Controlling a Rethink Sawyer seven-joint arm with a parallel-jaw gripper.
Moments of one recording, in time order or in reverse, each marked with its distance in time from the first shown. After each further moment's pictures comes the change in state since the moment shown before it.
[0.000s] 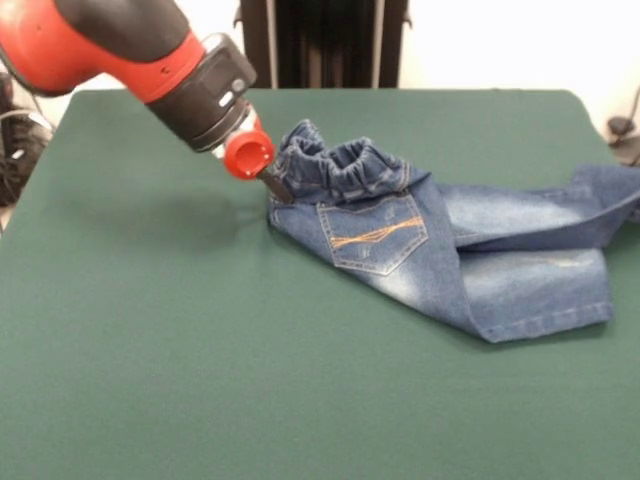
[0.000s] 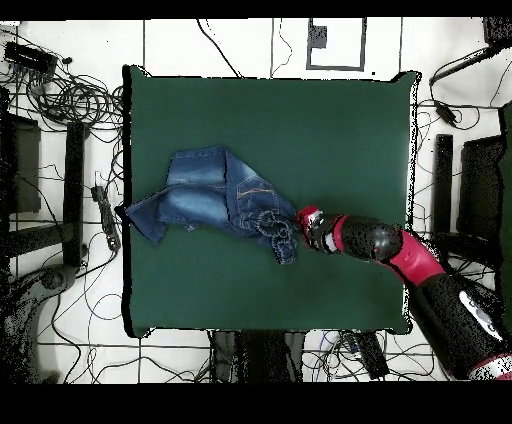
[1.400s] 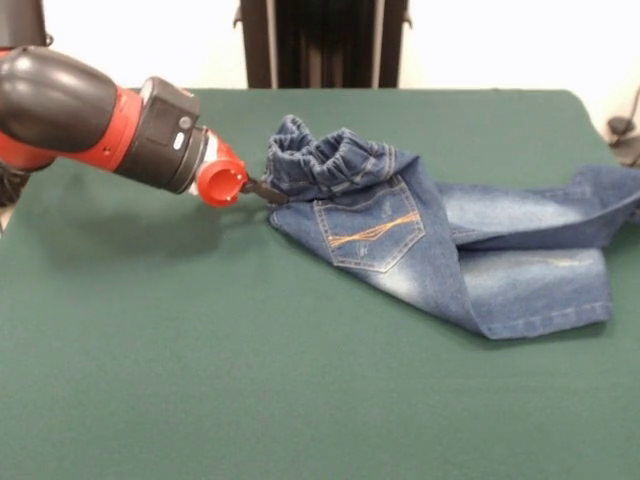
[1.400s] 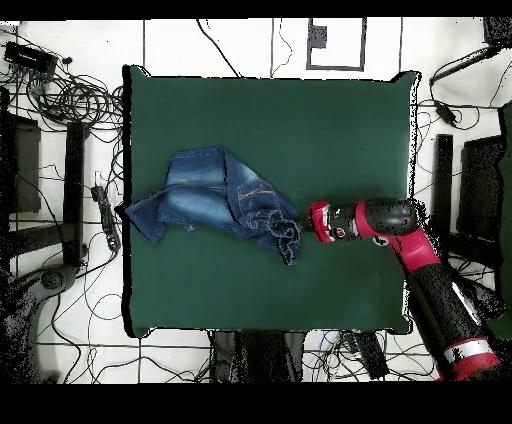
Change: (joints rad) arm -0.034 0.211 0.038 -0.268 0.123 0.421 -0.193
